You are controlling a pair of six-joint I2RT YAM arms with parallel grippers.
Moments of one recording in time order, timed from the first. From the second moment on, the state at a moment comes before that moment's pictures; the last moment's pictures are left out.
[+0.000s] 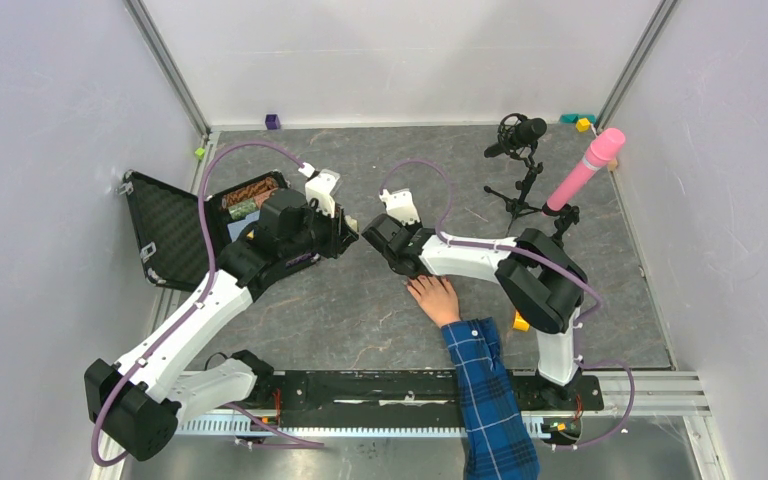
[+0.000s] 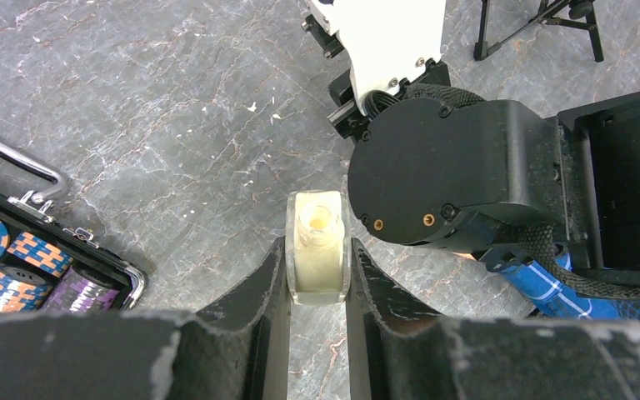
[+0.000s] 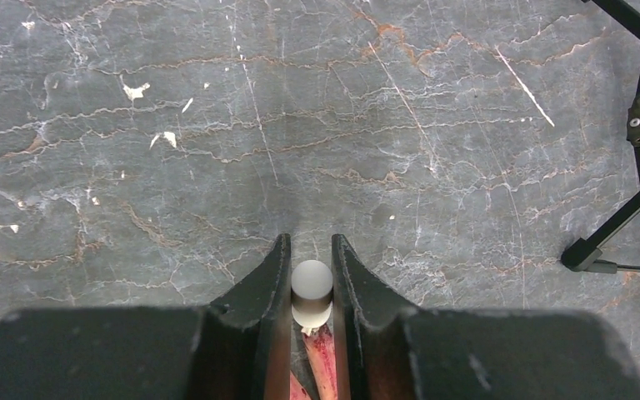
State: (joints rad) left arm -0.55 1.03 0.91 -0.37 0.16 -0.17; right arm 0.92 1.94 1.25 -0.34 0.81 0.47
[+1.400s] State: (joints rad) left arm -0.54 1.03 0.91 -0.38 0.15 -0.17; right arm 0.92 2.01 1.30 -0.34 0.85 0.45
